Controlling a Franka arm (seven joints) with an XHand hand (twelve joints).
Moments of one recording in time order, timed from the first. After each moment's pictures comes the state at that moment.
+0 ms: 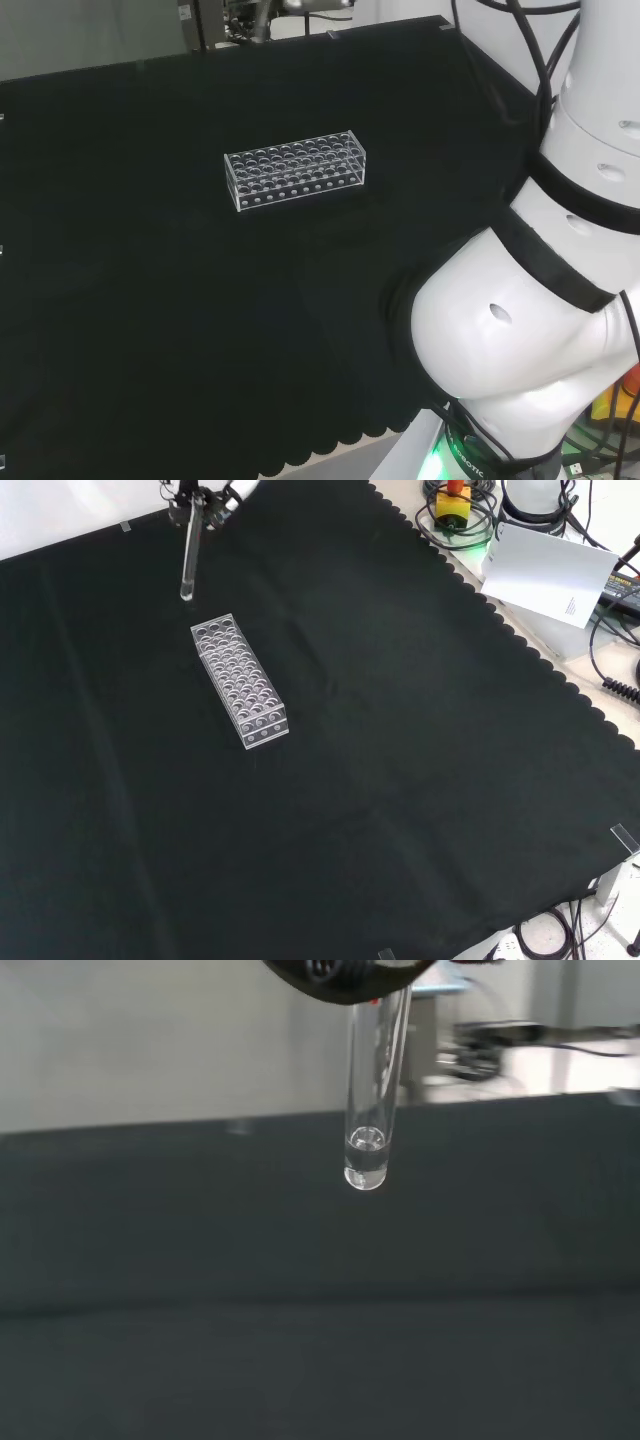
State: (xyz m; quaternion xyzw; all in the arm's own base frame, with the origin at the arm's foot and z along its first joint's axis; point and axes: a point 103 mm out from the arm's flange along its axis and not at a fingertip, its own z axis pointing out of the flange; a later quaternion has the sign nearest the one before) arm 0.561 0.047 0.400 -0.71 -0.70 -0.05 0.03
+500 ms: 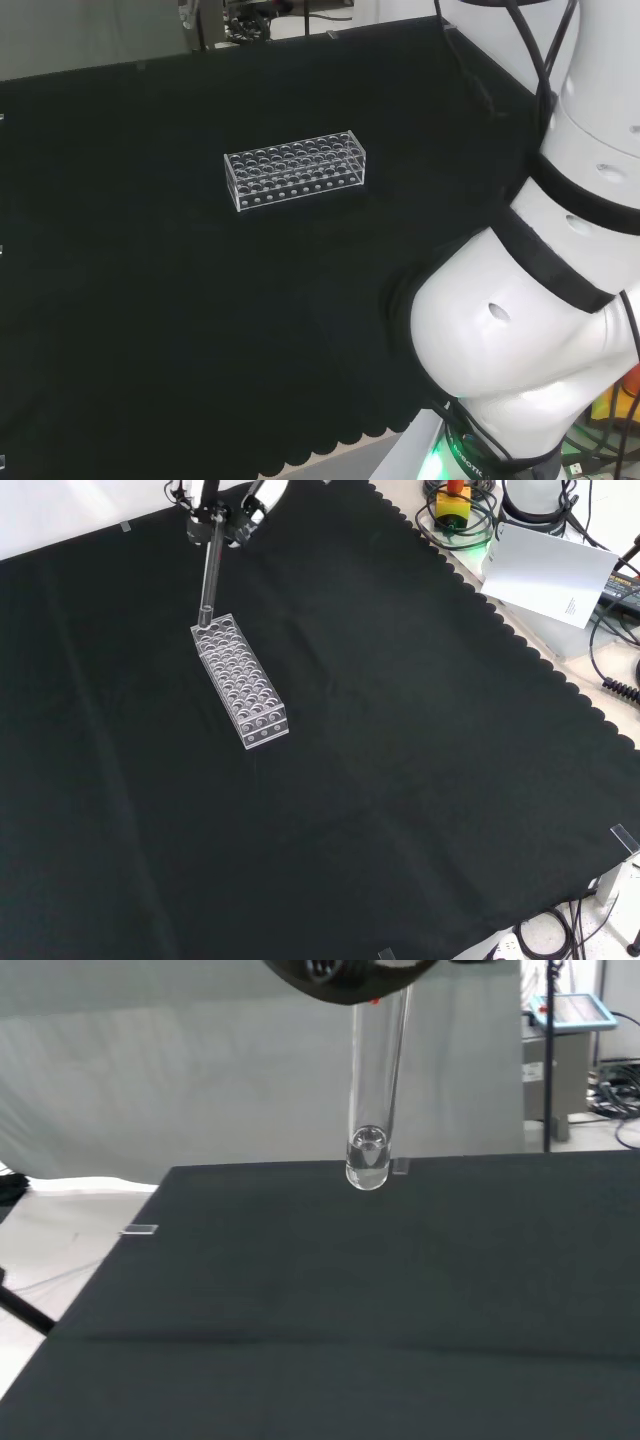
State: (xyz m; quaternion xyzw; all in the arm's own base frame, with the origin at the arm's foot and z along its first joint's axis) arm 0.563 0.117 0.425 -0.66 -0.75 -0.09 0.03
